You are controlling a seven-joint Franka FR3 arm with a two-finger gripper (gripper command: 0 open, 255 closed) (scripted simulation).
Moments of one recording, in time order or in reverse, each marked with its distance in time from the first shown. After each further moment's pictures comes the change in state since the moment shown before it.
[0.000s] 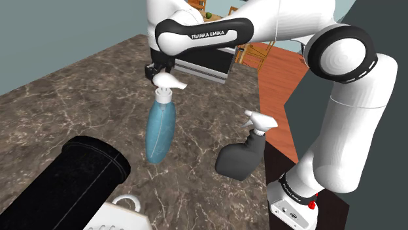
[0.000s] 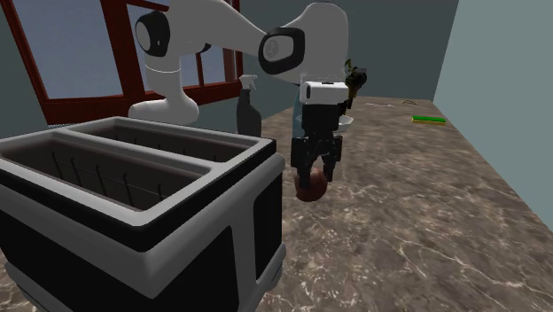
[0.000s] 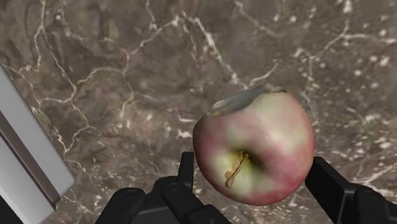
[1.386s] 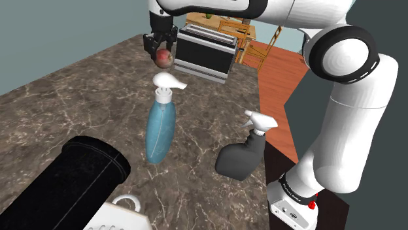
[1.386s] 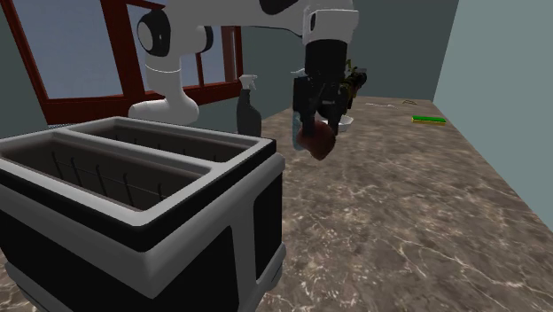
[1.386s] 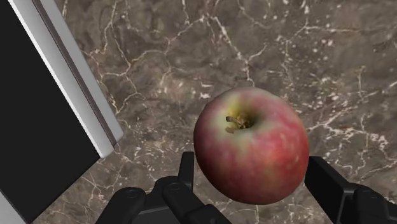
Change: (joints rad) arm 0.018 -0.003 0.009 0.272 0.022 -0.269 -0.059
